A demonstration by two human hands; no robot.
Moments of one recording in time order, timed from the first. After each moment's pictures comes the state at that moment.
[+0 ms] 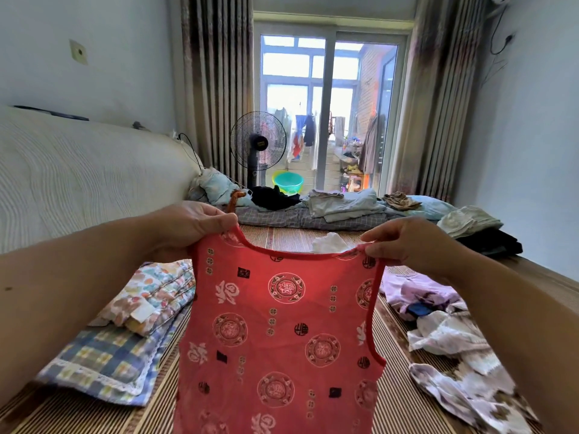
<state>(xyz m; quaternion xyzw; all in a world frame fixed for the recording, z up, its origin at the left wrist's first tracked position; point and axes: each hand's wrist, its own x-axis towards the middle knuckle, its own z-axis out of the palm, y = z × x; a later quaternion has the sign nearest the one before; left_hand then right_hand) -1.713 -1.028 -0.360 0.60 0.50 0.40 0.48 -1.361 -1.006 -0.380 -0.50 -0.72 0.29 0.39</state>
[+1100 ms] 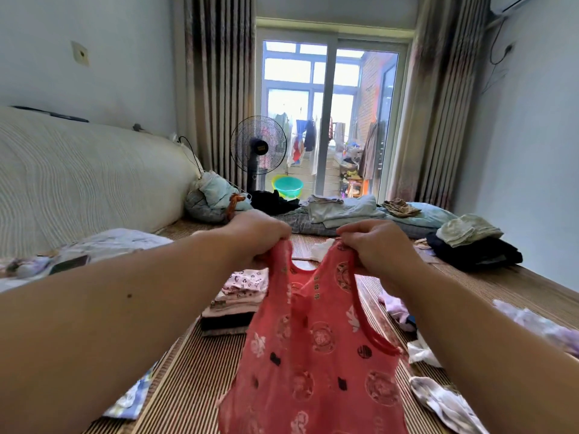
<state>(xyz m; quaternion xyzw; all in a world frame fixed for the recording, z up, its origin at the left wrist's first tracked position) -1.614 -1.007 -0.362 0.57 0.61 0.42 0.36 -1.427 -1.007 -0.378 -0.50 -0.59 0.35 0.53</state>
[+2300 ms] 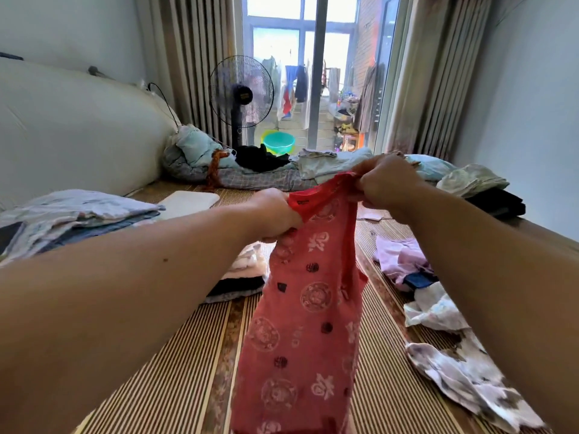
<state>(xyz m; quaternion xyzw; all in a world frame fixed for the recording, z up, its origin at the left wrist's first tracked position) -1.563 -0.906 -0.419 0.67 0.62 0.29 0.28 -1.379 -0.891 -0.389 -0.58 -0.64 0.23 0.45</state>
